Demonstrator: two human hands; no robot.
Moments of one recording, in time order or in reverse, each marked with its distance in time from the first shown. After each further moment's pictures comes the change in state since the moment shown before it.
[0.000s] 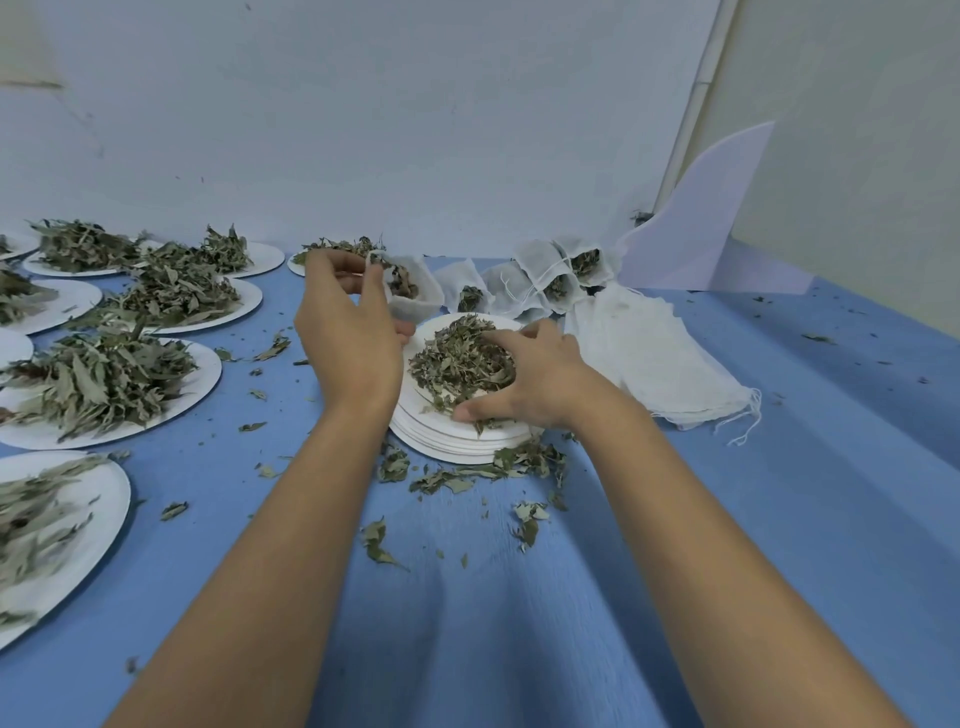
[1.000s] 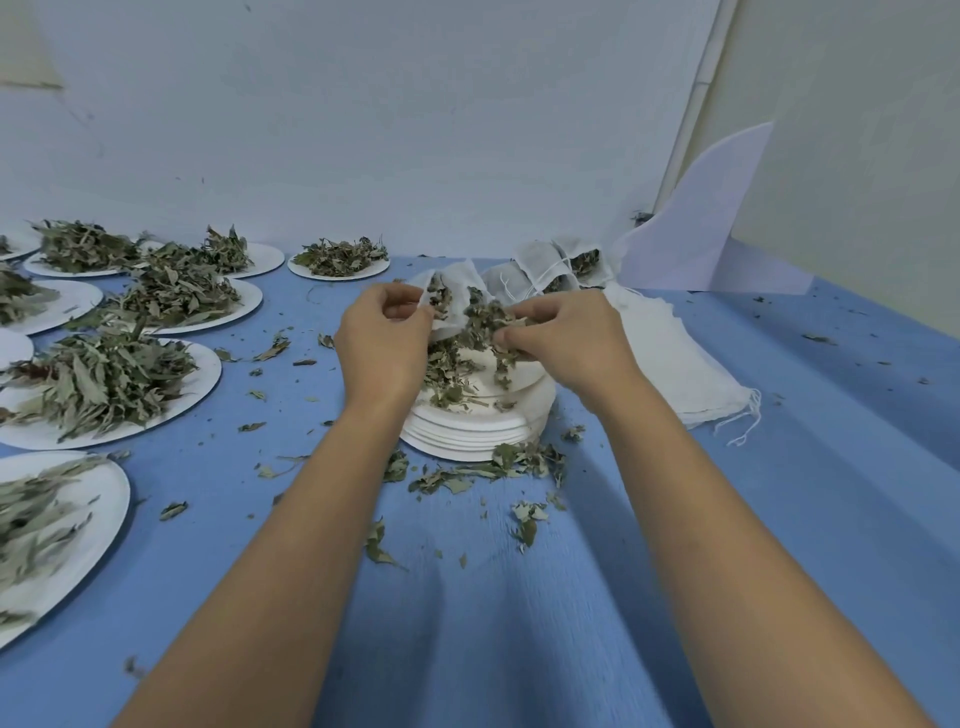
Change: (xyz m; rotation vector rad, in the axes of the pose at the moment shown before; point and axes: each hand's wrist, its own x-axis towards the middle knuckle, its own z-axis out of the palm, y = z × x) left_hand -0.007 -0.007 0.010 0.028 -0.203 -0.160; right_hand -0.003 0.003 -0.019 0.613 0.370 -0.008
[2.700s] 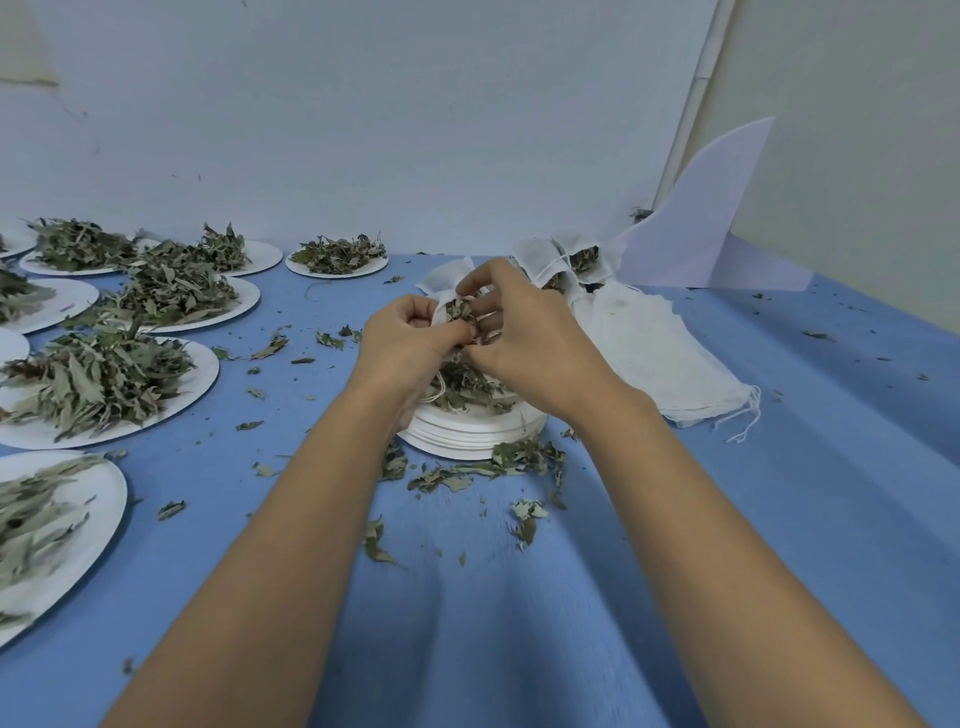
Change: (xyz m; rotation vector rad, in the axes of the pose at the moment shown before) left_hand -0.003 0.004 0.004 -0.236 -0.328 -0.246; right_hand -0.011 -0.013 0.015 -0.194 -0.195 -0.343
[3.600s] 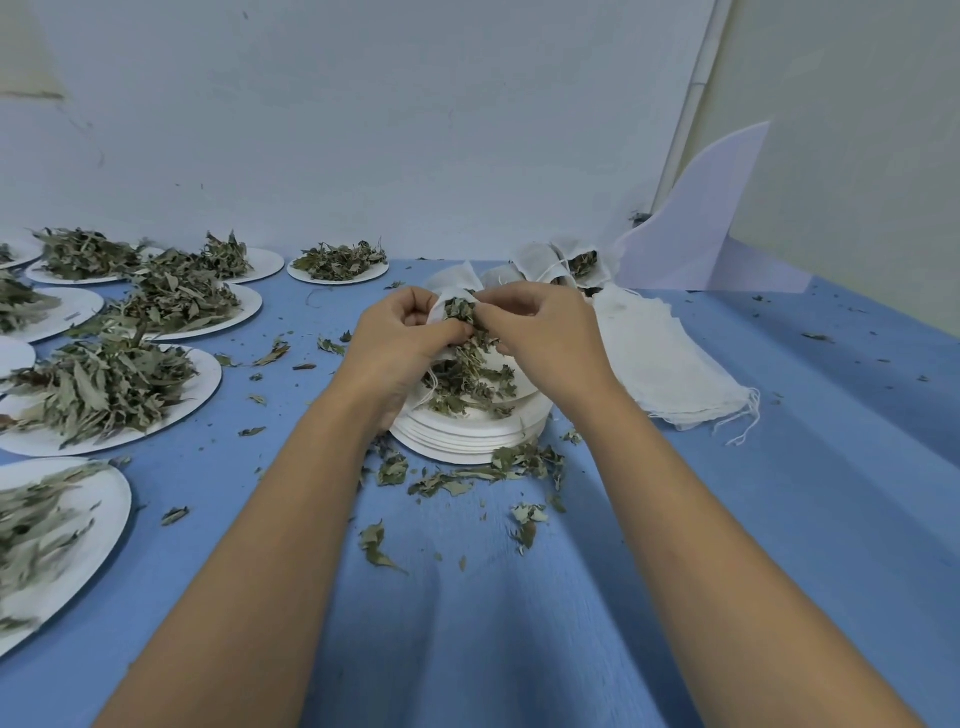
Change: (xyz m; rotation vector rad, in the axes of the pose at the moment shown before) left_hand 0.001 0.006 -0.011 0.043 -0.105 0.116; right_hand 0.003 0.008 0.000 0.255 0.268 0.193
